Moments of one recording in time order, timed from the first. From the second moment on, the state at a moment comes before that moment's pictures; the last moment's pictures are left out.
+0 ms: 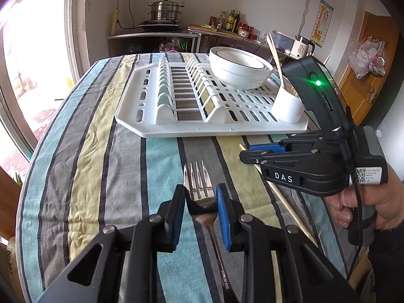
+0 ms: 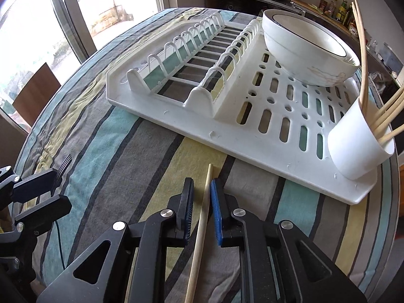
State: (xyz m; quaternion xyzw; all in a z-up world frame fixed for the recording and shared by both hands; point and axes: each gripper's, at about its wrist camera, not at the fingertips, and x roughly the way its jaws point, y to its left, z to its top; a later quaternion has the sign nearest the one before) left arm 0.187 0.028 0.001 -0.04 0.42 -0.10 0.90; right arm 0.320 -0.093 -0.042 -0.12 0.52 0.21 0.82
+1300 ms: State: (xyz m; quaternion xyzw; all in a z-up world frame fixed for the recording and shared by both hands) left arm 0.173 -0.013 0.075 -0.01 0.36 -0.12 0.93; right arm 0.238 -0.220 0.109 0.01 0.33 0.21 0.92
